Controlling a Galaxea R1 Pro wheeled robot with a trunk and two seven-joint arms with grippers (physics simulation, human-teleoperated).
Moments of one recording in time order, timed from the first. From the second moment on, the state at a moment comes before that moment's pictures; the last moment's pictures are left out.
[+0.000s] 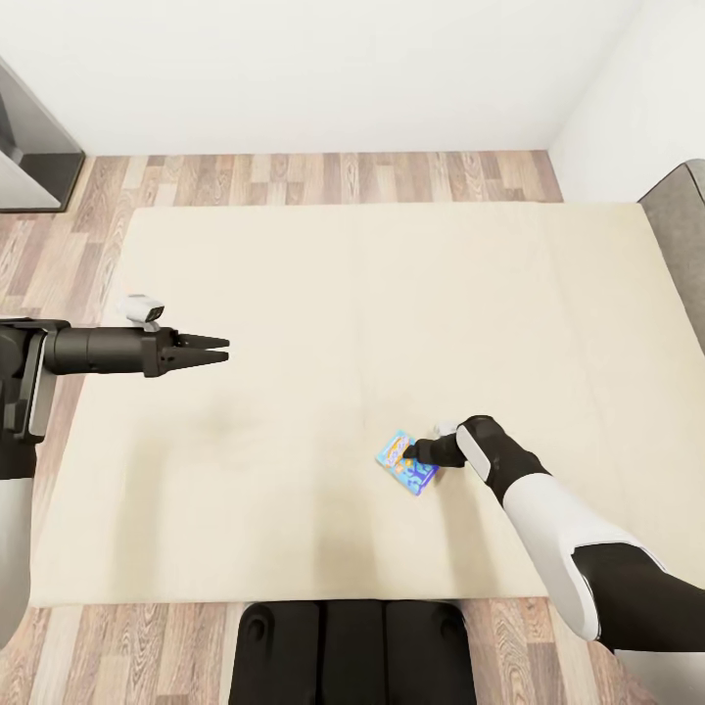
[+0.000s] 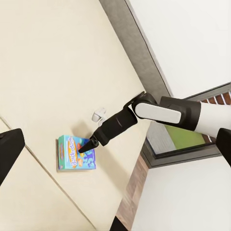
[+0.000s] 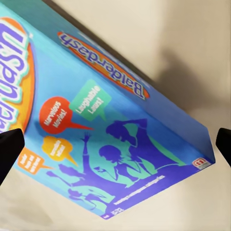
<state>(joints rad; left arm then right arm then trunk) -1.02 0.38 0.08 -1.42 0.02 1.04 -1.57 -1.08 0.01 0.09 -0.43 -0.23 0.78 0.12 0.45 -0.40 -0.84</state>
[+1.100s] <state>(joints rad) -1.02 0.38 0.08 -1.42 0.02 1.04 -1.57 -1.08 0.01 0.09 -0.43 -0.23 0.78 0.12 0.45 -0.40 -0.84</state>
